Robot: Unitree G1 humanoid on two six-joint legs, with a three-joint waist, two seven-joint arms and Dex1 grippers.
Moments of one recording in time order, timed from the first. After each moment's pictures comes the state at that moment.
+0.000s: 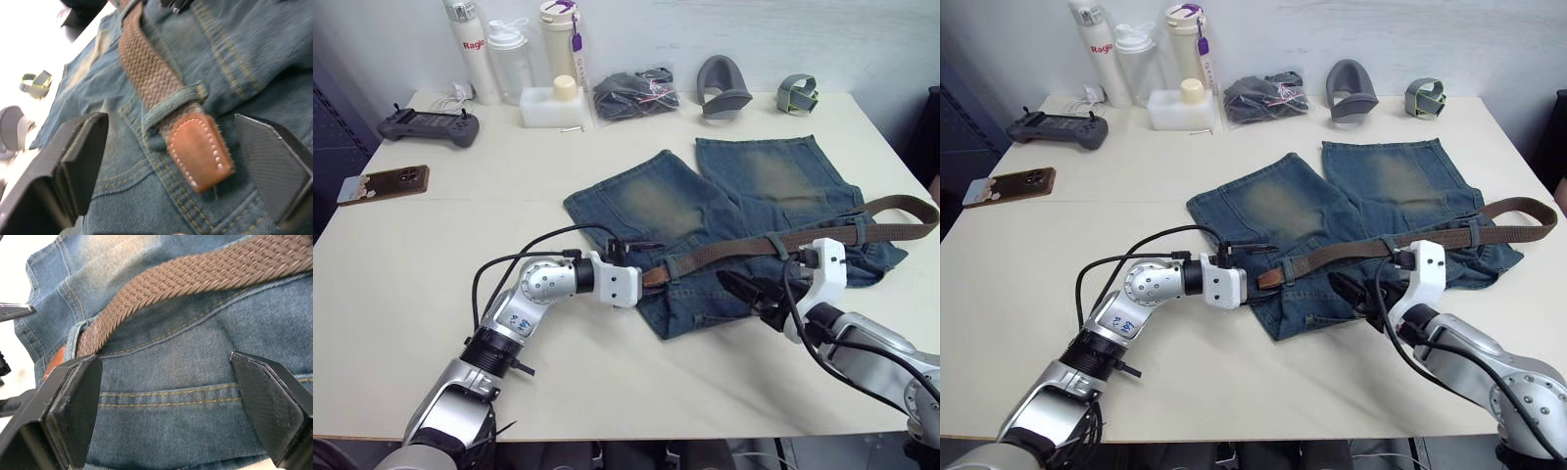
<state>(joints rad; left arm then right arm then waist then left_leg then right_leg) -0.58 0.41 -0.33 0.20 0.20 -0.42 -0.73 -0.02 -0.72 -0.25 -0.59 1.57 0.85 -0.40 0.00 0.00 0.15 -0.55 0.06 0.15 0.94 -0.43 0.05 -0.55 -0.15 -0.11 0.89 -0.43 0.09</state>
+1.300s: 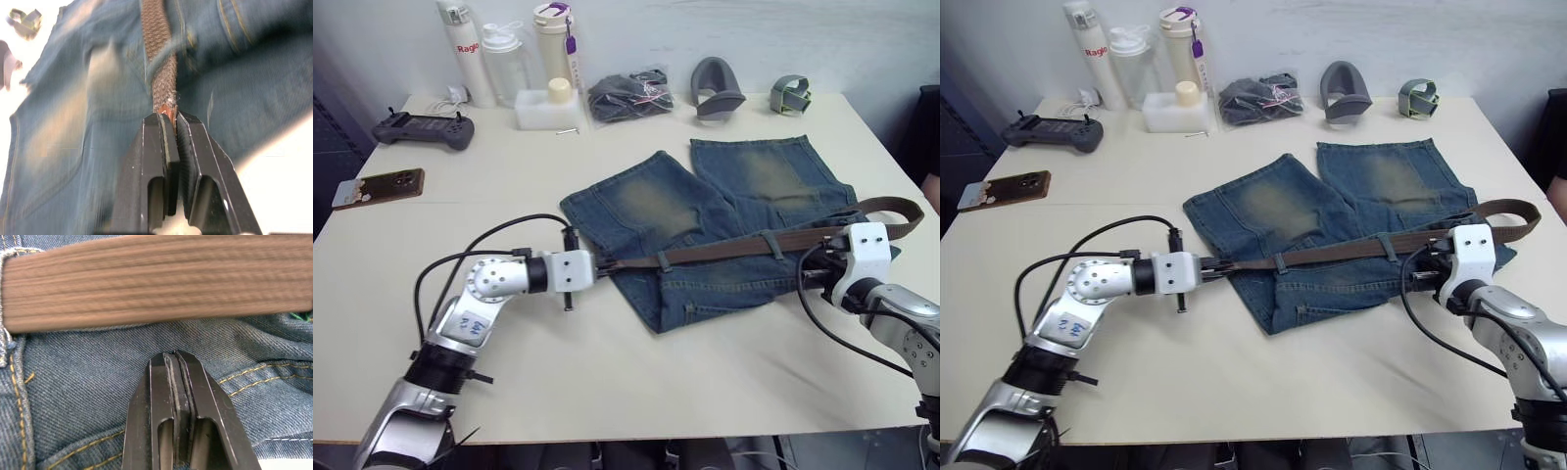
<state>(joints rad) -0.43 0.63 -0.18 0.01 0.02 -0.15 -0.86 -0.18 -0.80 -0.25 -0.19 0.72 0.86 0.08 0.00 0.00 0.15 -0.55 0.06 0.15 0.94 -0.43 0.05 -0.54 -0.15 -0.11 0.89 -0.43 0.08</state>
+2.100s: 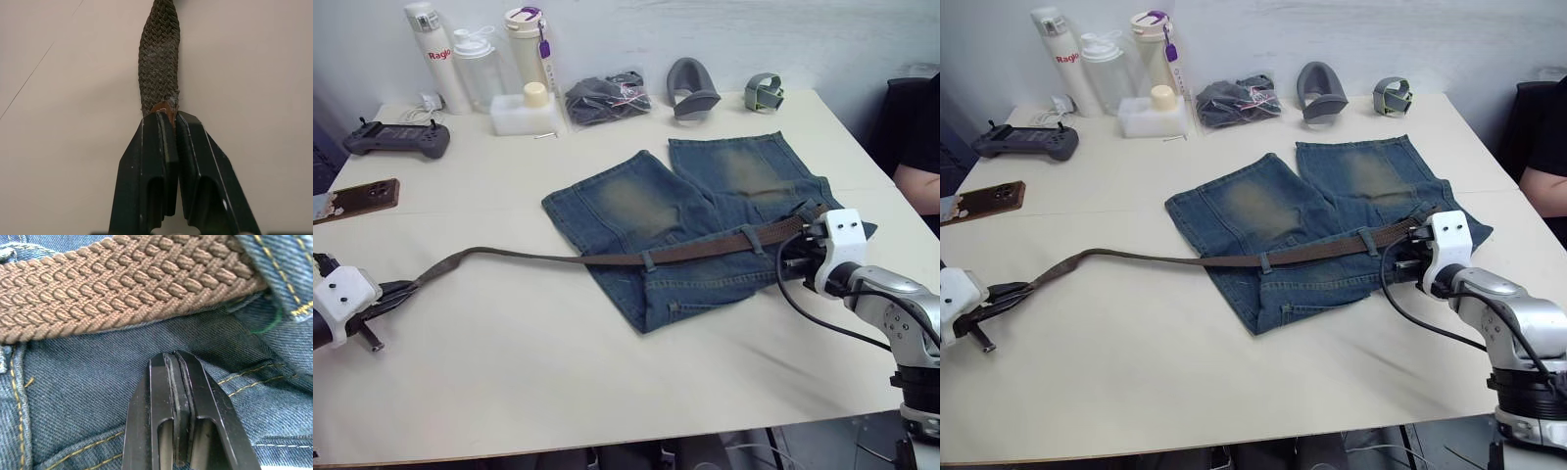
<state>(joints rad) -0.01 1.02 0.41 0.51 -0.22 -0.31 -0.92 -0.34 -0.73 -0.21 -0.13 0.58 0.98 0.23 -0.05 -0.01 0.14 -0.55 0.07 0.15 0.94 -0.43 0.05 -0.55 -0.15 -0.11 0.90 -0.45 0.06</state>
